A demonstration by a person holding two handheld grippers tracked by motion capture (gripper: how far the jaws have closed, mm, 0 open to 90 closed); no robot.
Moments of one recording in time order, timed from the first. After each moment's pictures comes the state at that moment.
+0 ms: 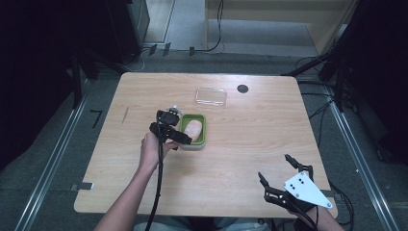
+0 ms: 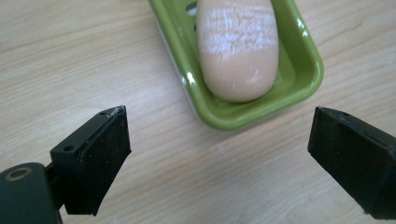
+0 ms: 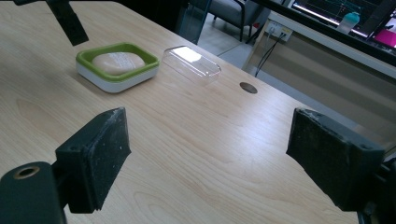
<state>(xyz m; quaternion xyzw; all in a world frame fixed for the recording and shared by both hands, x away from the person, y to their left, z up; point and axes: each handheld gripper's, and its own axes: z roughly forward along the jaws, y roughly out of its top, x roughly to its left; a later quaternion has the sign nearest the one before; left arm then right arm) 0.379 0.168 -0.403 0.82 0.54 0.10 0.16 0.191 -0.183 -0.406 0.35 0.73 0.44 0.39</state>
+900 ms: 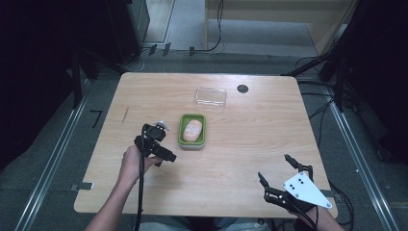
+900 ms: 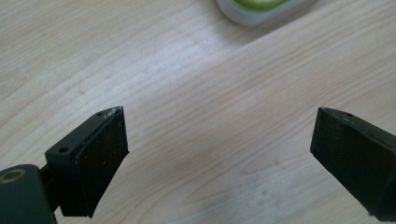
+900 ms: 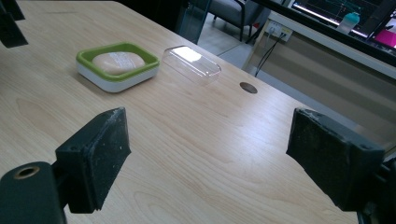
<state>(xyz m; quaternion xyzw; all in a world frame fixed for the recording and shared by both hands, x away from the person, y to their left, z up) 0.340 0.204 -0.413 0.84 0.52 0.07 0.11 0.191 -0.183 -0.406 0.35 0.73 0.44 0.39</state>
